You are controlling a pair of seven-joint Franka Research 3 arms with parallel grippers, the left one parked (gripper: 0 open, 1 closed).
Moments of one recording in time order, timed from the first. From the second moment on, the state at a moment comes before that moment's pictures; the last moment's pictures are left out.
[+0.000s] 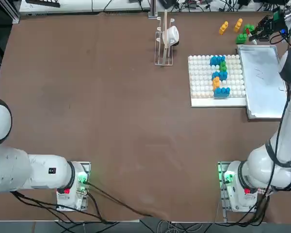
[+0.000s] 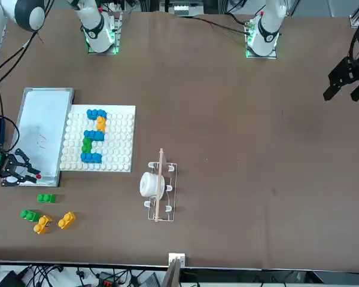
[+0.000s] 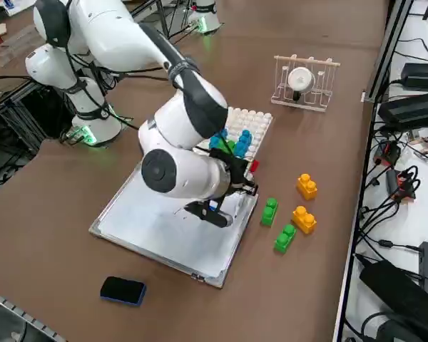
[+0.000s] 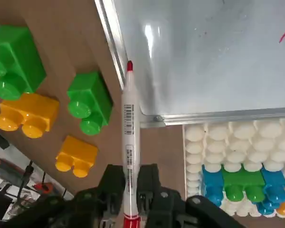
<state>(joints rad) -0.17 0.82 -0.40 -1.31 0.96 1.76 0.88</state>
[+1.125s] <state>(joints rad) -0.12 0.85 -0.41 -1.35 0.85 1.85 0.94</state>
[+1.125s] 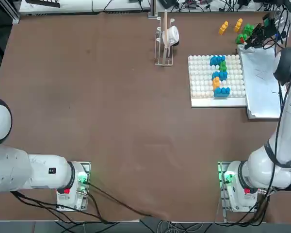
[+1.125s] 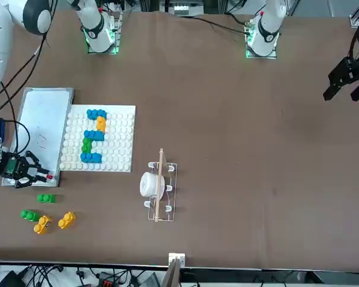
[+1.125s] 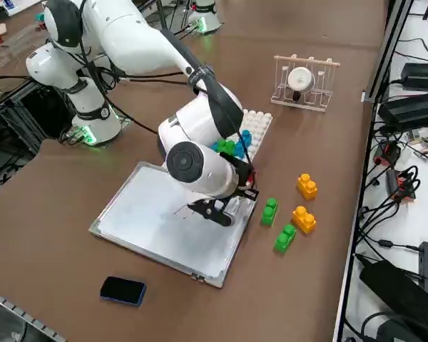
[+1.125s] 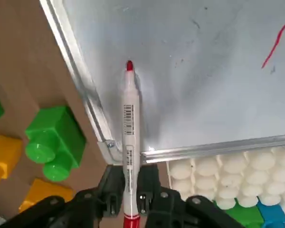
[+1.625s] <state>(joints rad) -0.11 0.85 -0.41 -1.35 0.82 1.85 0.95</state>
